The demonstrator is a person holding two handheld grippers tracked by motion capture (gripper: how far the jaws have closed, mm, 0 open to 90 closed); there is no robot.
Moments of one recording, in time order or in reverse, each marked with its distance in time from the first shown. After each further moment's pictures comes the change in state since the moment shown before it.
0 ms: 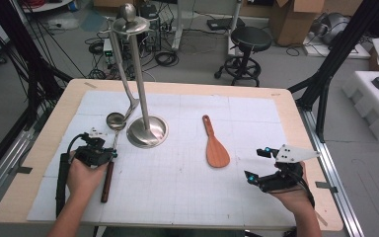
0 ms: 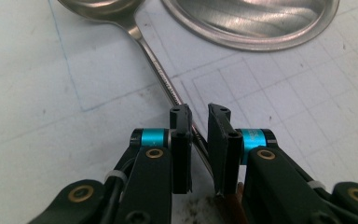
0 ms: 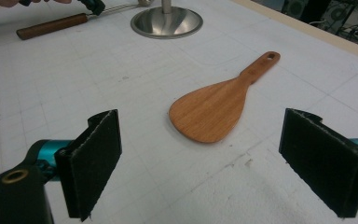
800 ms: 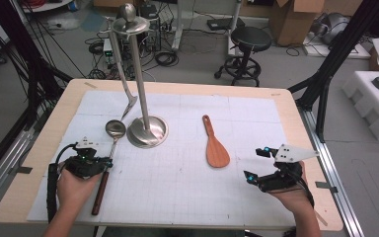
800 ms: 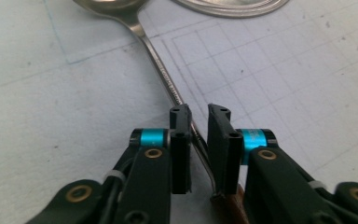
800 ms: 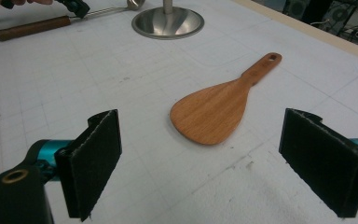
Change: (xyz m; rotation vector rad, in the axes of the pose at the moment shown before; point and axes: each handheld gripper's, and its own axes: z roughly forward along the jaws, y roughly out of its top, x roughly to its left) left arm 0.002 -0.025 -0.019 -0.036 -0.111 -0.028; right arm 0.001 0.002 0.001 0.000 0.004 -0.001
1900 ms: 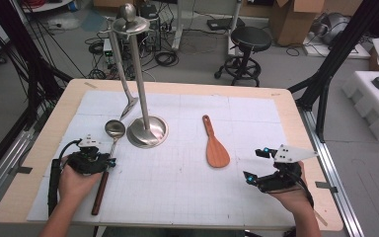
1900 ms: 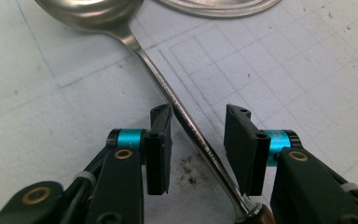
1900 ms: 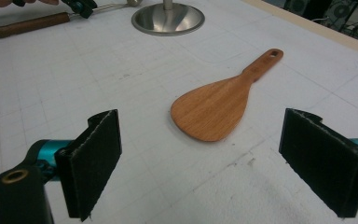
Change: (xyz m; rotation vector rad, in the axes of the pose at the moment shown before) left arm 0.011 0.003 0.012 0.022 -0.009 0.124; right arm 0.000 -0.002 0.002 0.010 0.000 0.002
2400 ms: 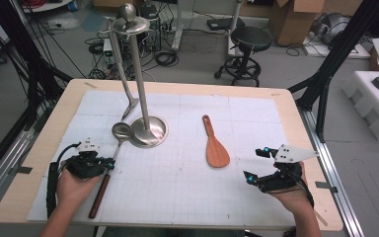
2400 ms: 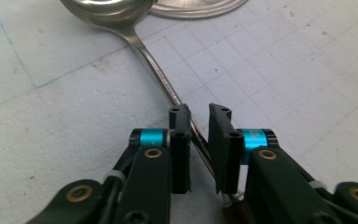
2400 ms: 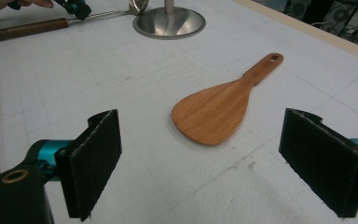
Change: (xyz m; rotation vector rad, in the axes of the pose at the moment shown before) left arm -0.009 -0.006 -0.012 -0.024 -0.076 0.027; right arm 0.000 0.002 -0.002 -0.011 0.002 -0.009
